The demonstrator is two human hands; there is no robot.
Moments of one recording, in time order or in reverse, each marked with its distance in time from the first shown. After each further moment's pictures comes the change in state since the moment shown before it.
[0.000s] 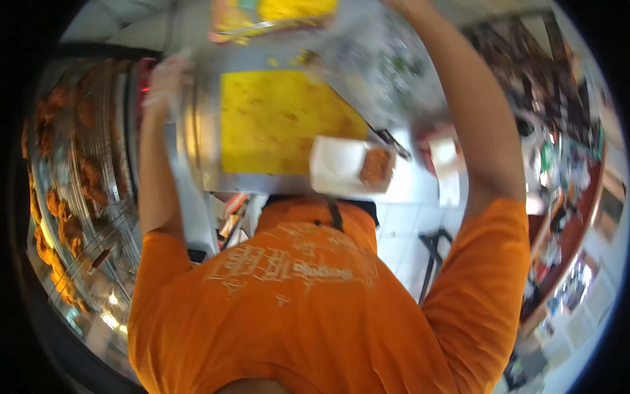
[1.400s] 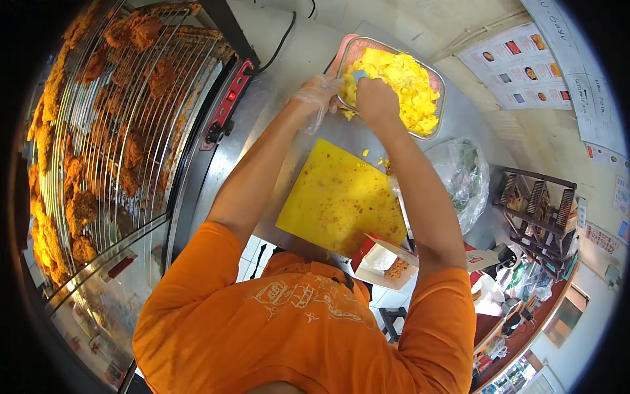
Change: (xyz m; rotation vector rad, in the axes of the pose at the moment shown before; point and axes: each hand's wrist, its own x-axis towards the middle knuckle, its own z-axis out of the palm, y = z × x) left_hand 0.075 0.044 0.053 -0.567 -0.114 -0.067; right_hand 0.061 -0.172 0.173 -0.253 -0.123 -0.249
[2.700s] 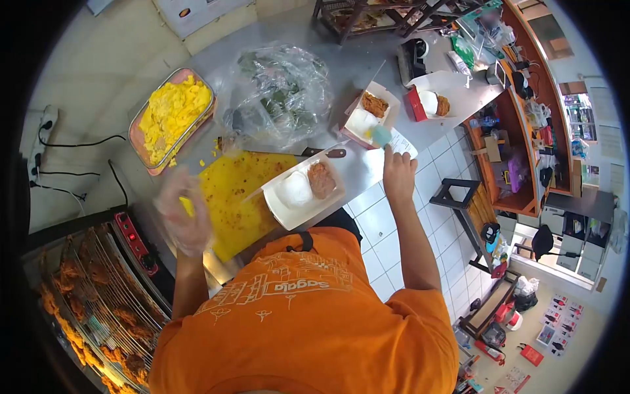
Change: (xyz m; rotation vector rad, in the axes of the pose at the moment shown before) left_hand -0.201 0.056 0.130 0.570 -0.262 1.183; right_hand -0.569 0.059 -0.027 -0.466 0.072 0.960
